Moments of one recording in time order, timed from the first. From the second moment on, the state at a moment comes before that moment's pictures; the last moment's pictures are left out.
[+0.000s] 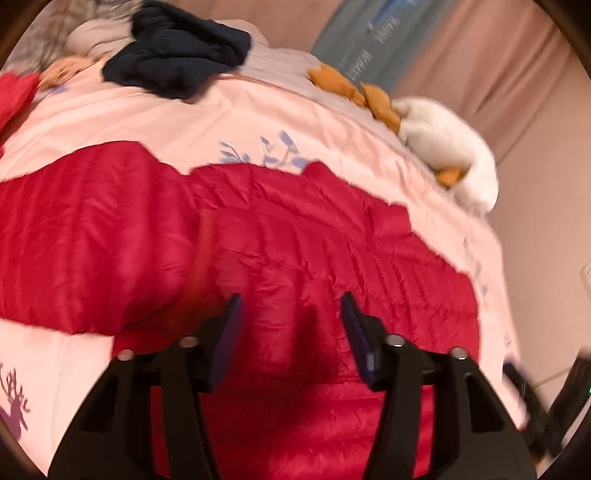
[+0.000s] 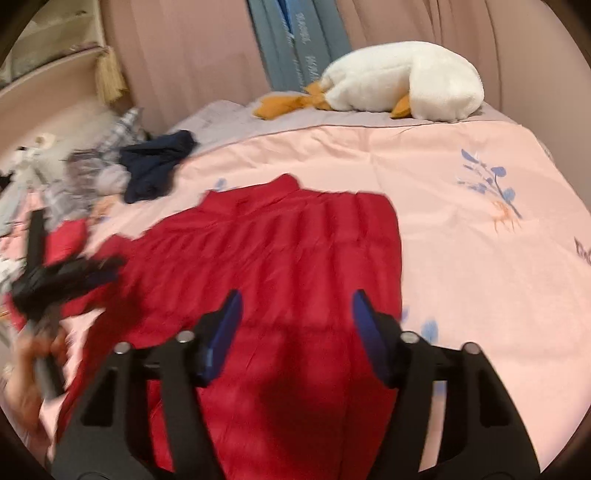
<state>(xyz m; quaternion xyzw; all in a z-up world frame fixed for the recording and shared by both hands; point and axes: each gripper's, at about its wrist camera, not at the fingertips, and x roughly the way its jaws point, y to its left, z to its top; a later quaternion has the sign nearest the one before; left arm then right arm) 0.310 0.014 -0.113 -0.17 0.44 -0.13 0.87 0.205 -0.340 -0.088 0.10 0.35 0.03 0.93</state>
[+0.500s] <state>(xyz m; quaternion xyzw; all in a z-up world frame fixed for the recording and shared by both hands) 0.324 0.009 -0.146 -0.13 0.47 -0.13 0.86 0.294 -0.324 -0.139 0.05 0.44 -0.06 0.90</state>
